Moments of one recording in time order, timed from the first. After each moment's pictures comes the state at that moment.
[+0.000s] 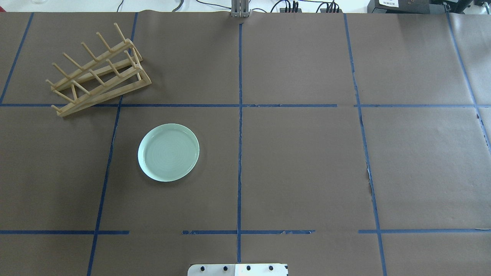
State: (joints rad) left arm -1.62 -1.62 -1.70 -1.52 -2.37 -0.04; right arm 1.61 -1.67 1.60 -1.60 2.30 -0.07
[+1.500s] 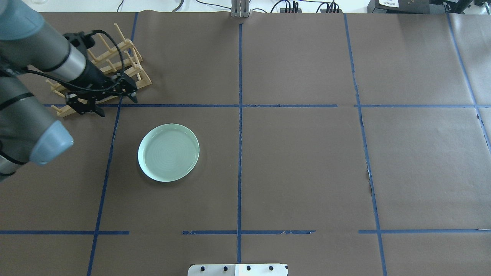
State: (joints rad) left arm -0.87 -2.00 -1.80 -1.63 -2.21 -1.35; right arm 1.61 -1.67 1.60 -1.60 2.30 -0.07
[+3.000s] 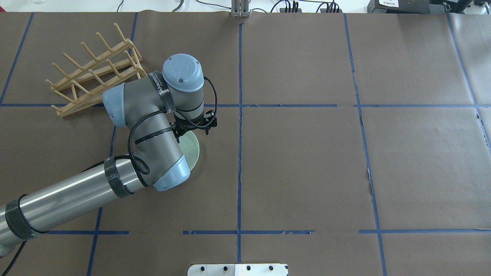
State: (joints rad) left arm -0.60 -2.35 -1.45 -1.48 -1.97 -1.43; right arm 1.61 -1.67 1.60 -1.60 2.30 -0.07
